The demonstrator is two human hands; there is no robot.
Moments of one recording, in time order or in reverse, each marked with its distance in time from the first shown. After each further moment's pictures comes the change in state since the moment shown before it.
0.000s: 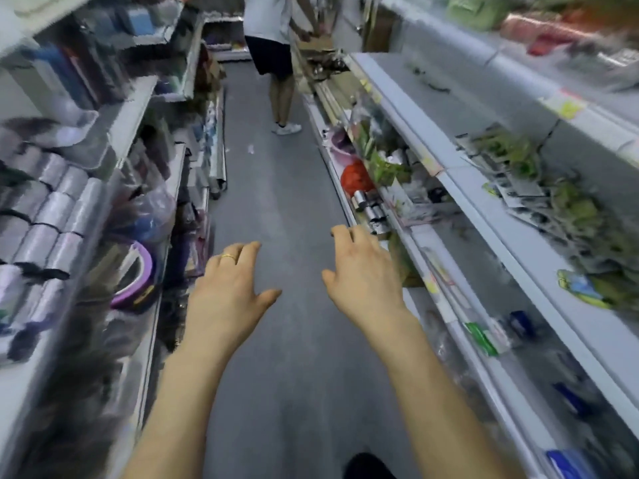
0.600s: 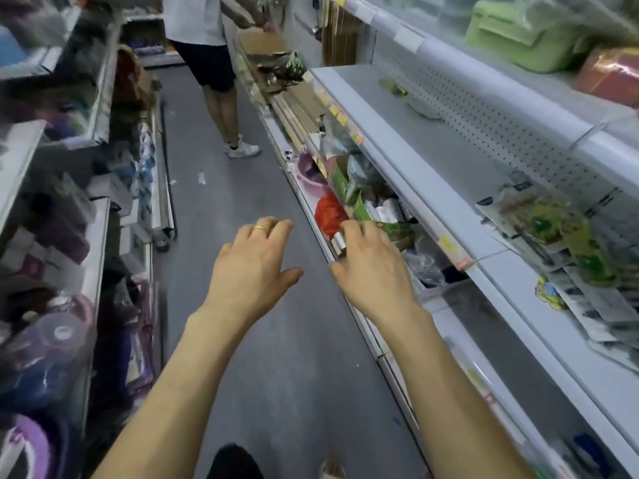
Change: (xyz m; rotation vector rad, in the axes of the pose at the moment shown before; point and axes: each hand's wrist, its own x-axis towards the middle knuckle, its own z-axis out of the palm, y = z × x) left_hand 0.510 0.047 0.066 0.027 -0.057 0.335; right_hand 0.446 0.116 0.057 -0.011 0.030 0.188
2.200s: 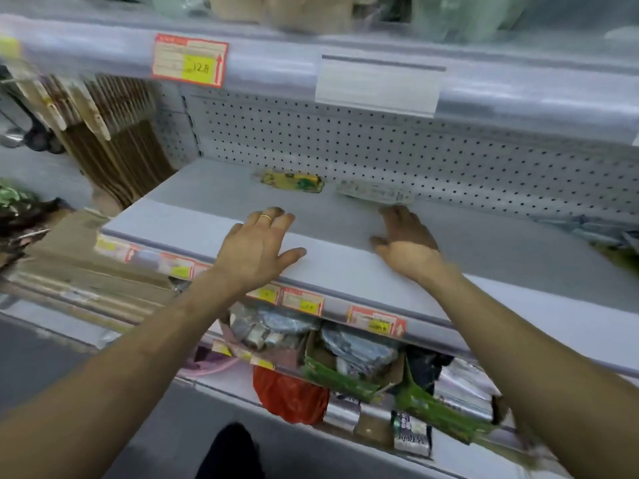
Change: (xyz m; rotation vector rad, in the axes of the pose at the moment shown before) left_hand 0.952 -0.064 0.252 -0.022 -0.089 1.006; right_hand 0.712 0.287 0.177 -0.137 0.183 0.904
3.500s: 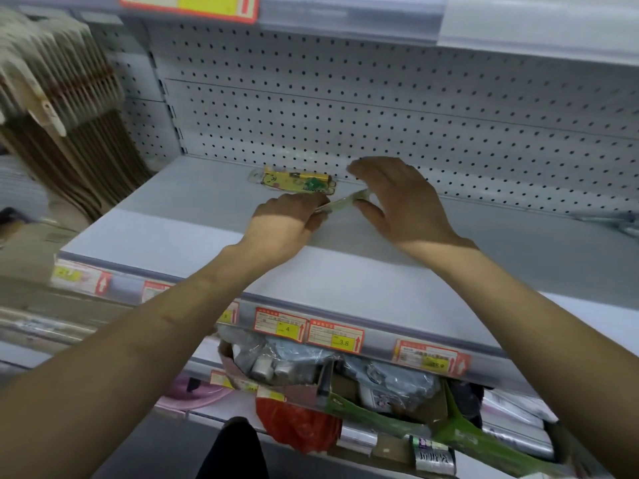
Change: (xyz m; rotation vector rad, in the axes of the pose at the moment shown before) left_hand 0.099 -0.034 0.034 -0.146 0.149 0.177; right_hand 0.072 -0.054 0.006 -0.051 0.587 -0.568
